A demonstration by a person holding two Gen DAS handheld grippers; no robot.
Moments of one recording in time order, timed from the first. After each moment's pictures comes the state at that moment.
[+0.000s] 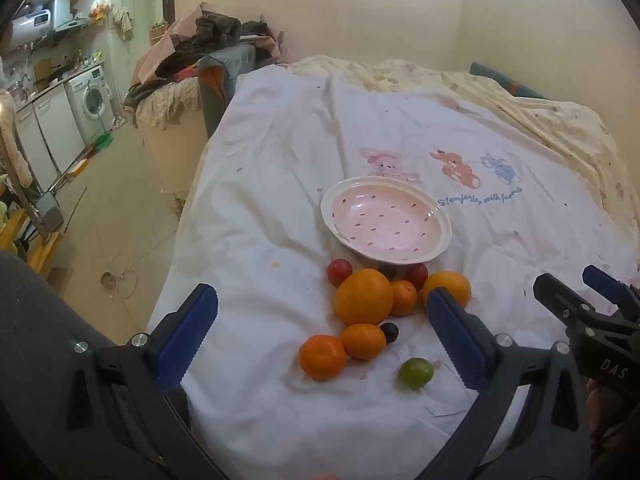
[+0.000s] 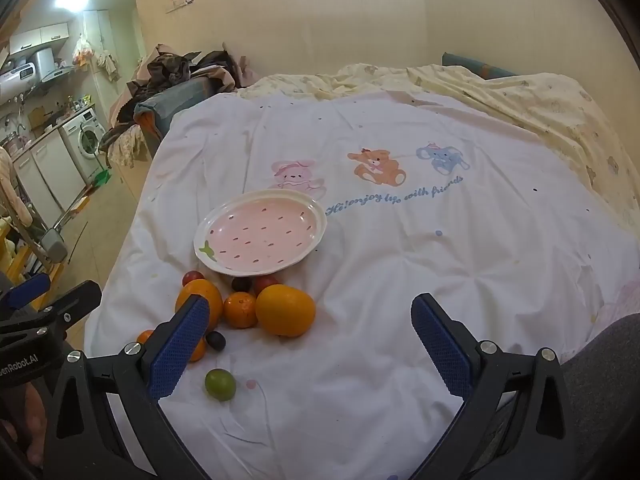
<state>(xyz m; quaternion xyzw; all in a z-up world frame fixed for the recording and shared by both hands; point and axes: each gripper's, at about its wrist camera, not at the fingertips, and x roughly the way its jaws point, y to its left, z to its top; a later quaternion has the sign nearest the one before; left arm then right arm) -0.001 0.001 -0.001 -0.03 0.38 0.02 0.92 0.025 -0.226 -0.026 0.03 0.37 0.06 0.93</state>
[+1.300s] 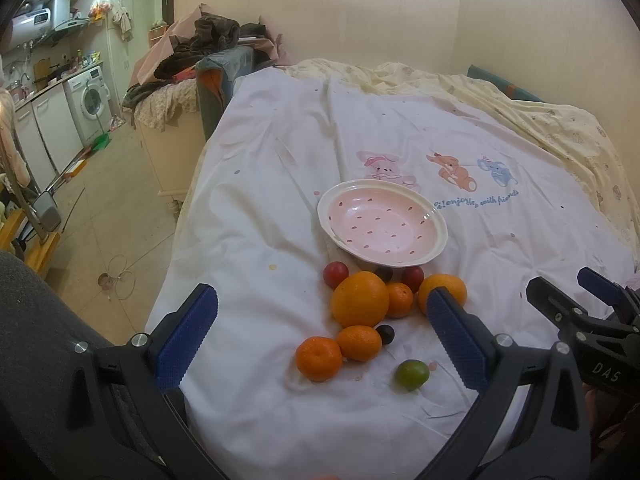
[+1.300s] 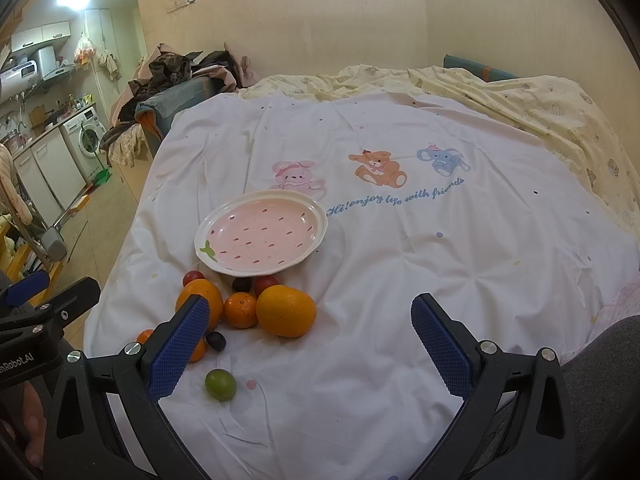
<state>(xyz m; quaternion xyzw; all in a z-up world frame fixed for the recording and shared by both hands) 0.000 -0.003 0.003 -0.04 0.38 0.02 0.93 0.026 -0.222 -0.023 0.03 0.37 0.06 0.93</state>
